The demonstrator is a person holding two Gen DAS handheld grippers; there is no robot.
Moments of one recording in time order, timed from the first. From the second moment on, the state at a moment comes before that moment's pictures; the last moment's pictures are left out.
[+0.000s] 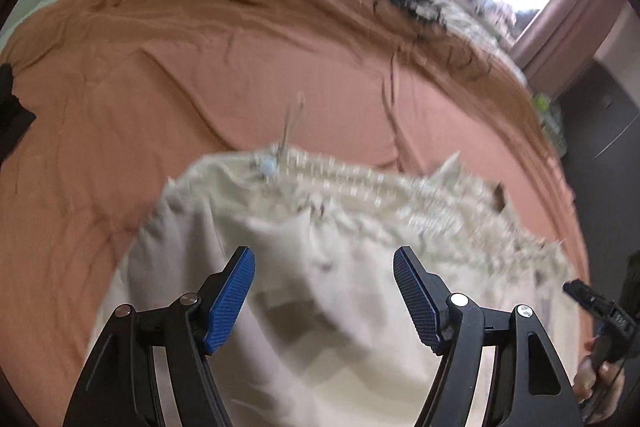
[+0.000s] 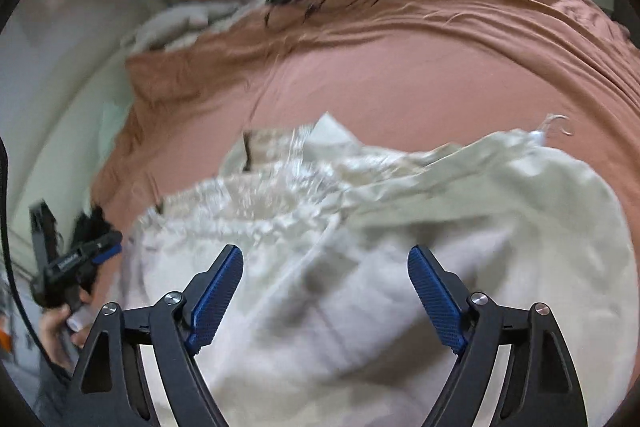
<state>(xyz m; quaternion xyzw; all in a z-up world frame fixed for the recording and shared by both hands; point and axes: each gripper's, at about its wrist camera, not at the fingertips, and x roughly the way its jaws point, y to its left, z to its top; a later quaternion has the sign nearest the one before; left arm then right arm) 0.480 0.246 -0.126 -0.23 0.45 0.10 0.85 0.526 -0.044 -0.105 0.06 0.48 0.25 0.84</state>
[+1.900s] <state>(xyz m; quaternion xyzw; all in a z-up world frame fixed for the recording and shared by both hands) 0.383 0.229 -0.097 -0.23 0.44 0.08 0.86 0.450 -0.040 -0.088 0.05 0.49 0.21 0.84</state>
